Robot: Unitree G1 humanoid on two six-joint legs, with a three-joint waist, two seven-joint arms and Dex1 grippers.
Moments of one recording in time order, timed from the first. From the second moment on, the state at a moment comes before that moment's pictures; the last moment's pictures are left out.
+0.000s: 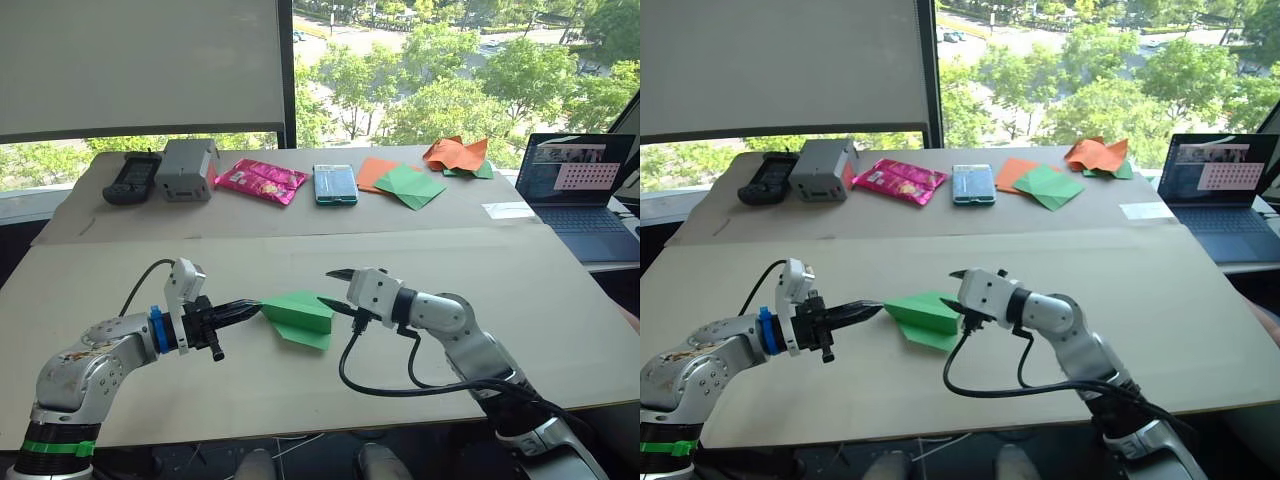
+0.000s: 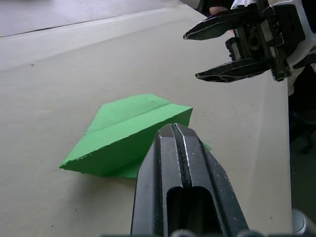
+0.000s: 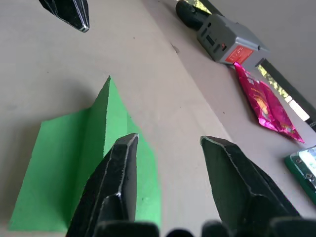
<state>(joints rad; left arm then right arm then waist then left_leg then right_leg) -0.13 0.71 0.15 -0.25 -0.73 0.72 -0.91 -0.41 -0.43 0.36 -0.17 -0.01 0.18 0.73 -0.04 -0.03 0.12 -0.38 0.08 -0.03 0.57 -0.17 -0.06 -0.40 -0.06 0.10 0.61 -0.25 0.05</state>
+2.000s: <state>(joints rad) -0.29 0.63 -0.12 0.01 -0.42 0.58 -1.03 -0.33 -0.36 0.54 -0.23 -0.03 0.58 0.75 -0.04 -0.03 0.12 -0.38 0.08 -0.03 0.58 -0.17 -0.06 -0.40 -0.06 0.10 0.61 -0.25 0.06</state>
